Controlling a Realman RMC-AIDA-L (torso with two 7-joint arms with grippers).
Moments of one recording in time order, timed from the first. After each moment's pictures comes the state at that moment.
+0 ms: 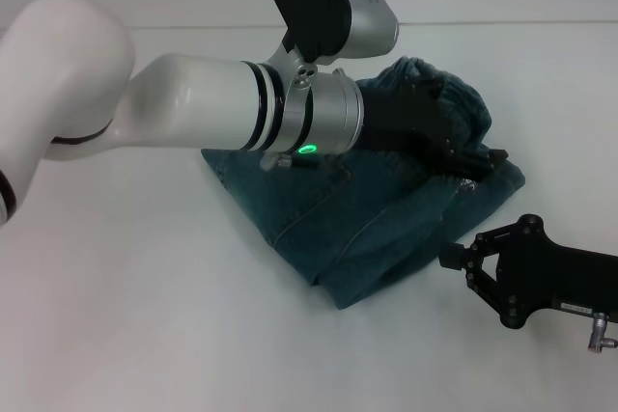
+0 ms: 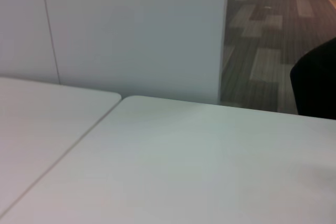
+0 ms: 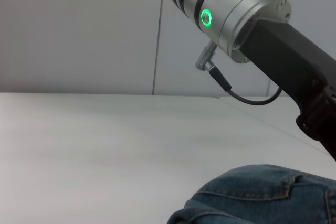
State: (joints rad) left arm -0.77 -2.17 1.63 0.84 1.72 0.82 -1.73; right arm 0.36 2.08 -0.73 -0.48 -1.88 -1.56 0.72
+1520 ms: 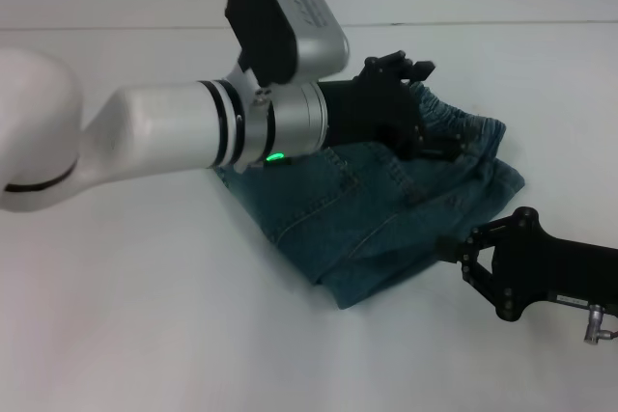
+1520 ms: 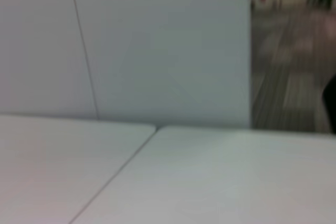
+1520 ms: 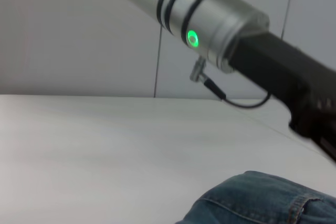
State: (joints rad) left arm -0.64 -2.17 1.62 0.89 1.55 0.76 -1.46; right arm 0.38 2.08 -0.73 -0.48 -1.88 -1.56 0.72
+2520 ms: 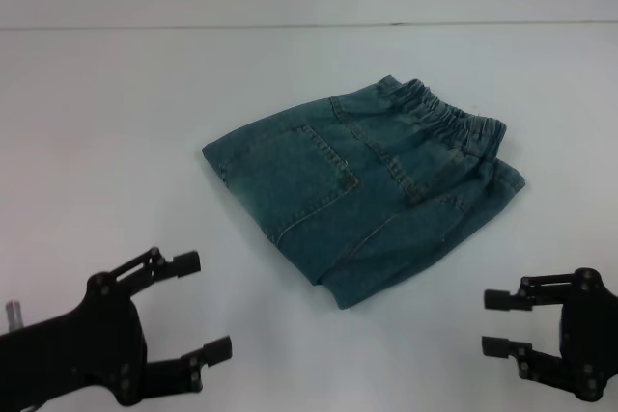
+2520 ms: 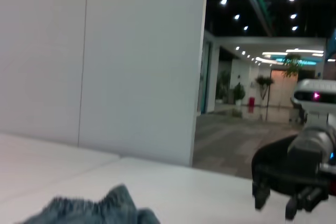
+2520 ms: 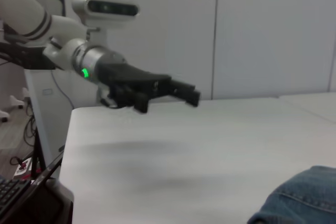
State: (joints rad) left arm -0.20 -2.17 0.60 0.69 1.94 1.87 -0.94; right arm 0.25 2.09 -0.68 -0.73 -2.02 -1.85 0.90
